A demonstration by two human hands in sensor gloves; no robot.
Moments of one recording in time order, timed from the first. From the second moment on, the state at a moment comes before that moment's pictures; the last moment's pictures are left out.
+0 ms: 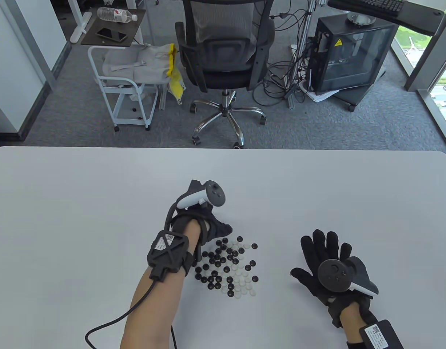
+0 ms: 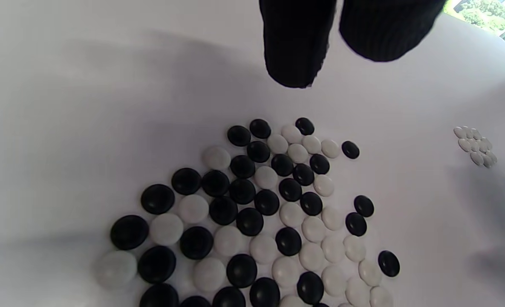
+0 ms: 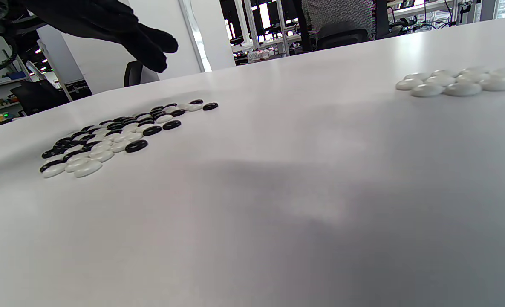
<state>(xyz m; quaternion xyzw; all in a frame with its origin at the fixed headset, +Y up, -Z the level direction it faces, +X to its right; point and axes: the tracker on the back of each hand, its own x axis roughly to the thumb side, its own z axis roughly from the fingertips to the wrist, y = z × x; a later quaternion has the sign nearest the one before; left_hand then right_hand) -0.072 -0.727 -0.436 -0.42 -0.16 0.09 0.89 0.241 -0.755 -0.278 0.23 0.08 0.96 0.13</state>
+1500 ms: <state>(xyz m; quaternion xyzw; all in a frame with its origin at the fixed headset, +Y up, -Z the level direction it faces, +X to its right) -0.317 -0.743 -0.383 -0.40 0.13 0.09 0.90 0.235 -0.752 -0.276 0.23 0.09 0.96 0.14</state>
